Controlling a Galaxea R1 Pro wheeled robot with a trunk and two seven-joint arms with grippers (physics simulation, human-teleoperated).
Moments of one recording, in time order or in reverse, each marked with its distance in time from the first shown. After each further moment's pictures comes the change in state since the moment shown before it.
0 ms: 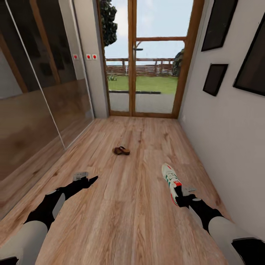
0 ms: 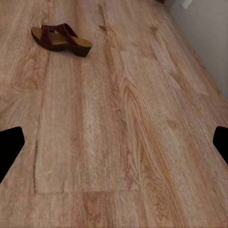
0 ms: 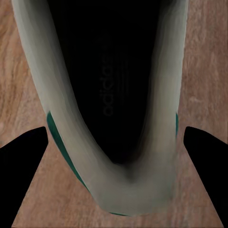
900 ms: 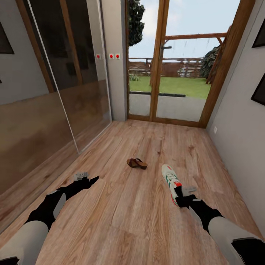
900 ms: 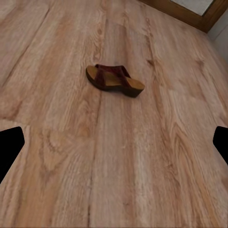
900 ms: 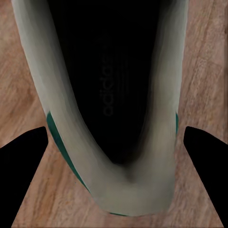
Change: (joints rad) left arm 0.000 -0.003 -0.015 0.001 0.000 -0.001 0.001; right arm 0.000 0.000 0.000 0.006 0.000 0.000 0.000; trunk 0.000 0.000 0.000
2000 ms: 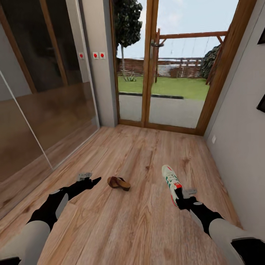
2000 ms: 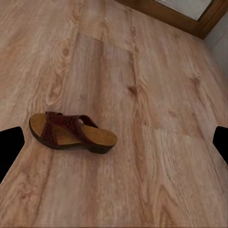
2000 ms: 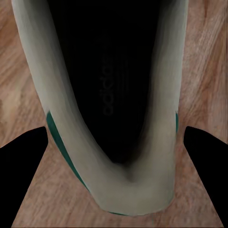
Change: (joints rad) left arm 0.000 -0.010 -0.030 0.001 0.000 -0.001 0.000; right arm 0.000 0.000 0.002 0.058 0.001 -0.084 0.000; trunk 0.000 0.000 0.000
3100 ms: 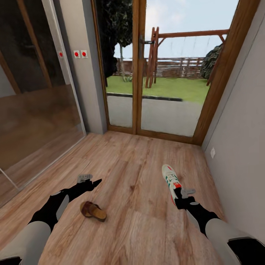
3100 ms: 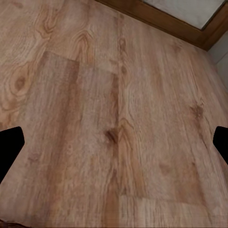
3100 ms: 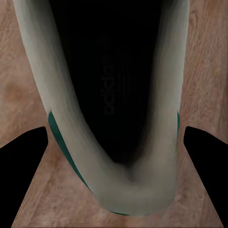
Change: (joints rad) left arm 0.000 -0.003 -0.001 0.029 0.000 0.000 0.001; right arm 0.000 0.029 -0.001 0.001 0.002 0.003 -0.075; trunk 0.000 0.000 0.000
